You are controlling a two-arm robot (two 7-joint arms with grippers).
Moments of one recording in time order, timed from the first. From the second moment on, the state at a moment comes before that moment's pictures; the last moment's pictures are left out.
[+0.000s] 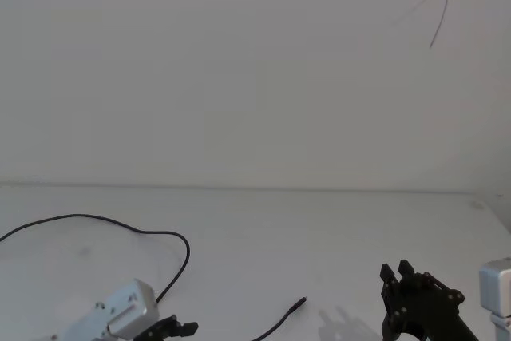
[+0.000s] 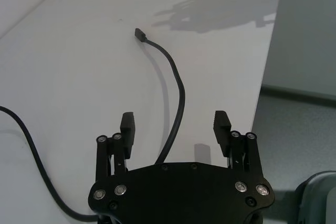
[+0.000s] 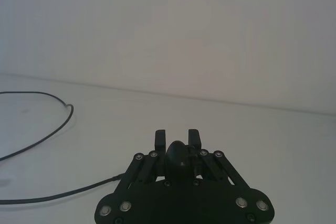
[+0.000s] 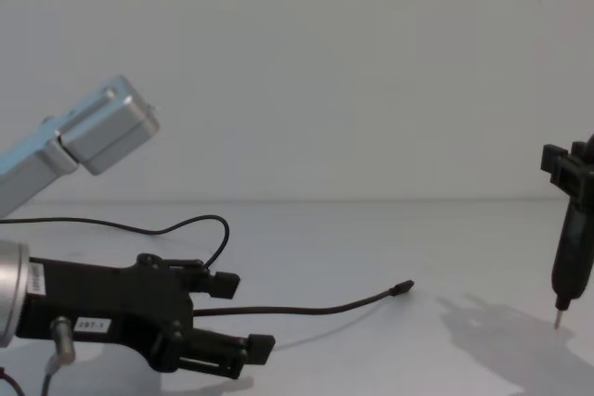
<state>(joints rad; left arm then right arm) -0.40 0.62 0.59 -1.50 -0.32 0.05 -0.71 -0.01 0.34 -0.23 -1.77 0.29 0.03 0.07</state>
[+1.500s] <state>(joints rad) -0.39 0.65 0.53 -1.54 -0.45 0.01 -0.82 -0.01 0.34 -0.23 -1.77 0.29 0.03 0.07</state>
